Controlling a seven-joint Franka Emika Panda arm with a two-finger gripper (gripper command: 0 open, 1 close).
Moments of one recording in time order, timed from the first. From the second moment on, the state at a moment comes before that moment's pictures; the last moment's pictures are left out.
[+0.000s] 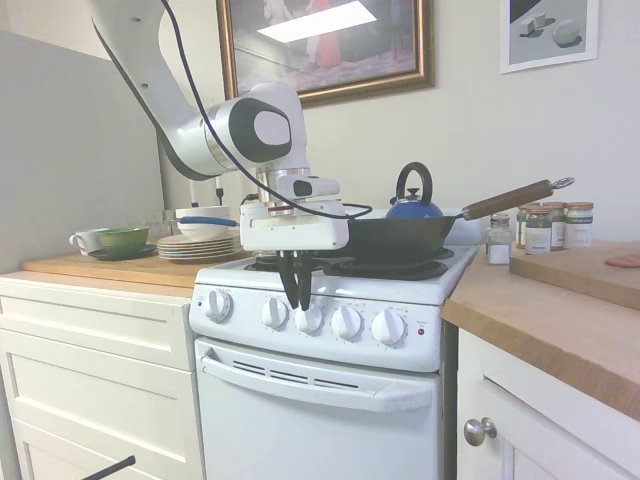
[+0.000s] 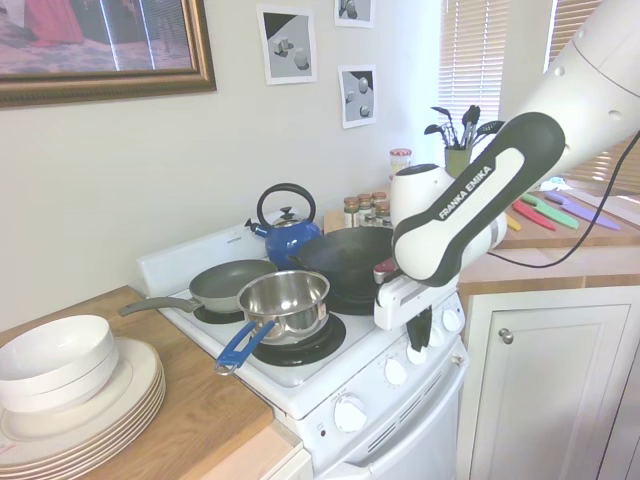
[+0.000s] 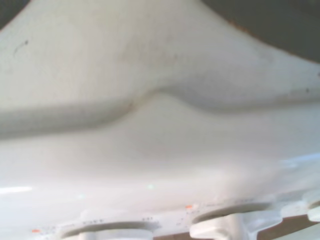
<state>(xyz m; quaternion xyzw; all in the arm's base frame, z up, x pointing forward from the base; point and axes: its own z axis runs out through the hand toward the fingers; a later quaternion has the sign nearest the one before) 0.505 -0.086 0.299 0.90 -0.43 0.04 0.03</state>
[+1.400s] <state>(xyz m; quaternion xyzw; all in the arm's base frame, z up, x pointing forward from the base) 0.505 -0.102 0.294 0.89 -0.45 0.04 0.03</state>
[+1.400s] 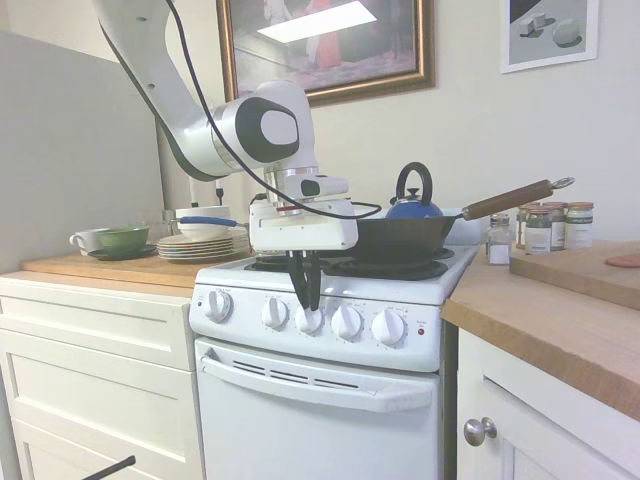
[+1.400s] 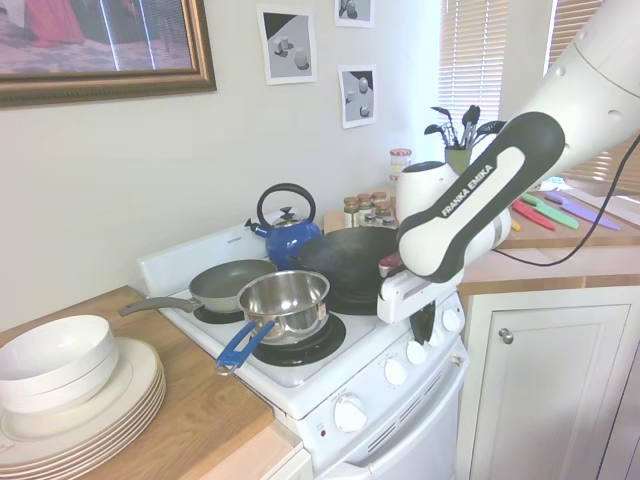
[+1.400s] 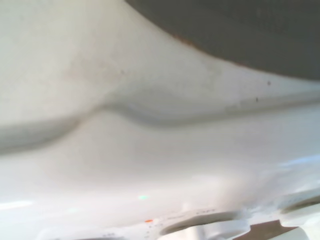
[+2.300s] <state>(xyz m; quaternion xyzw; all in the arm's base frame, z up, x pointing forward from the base) 0.512 -0.075 0.294 0.90 -0.44 0.04 0.04</state>
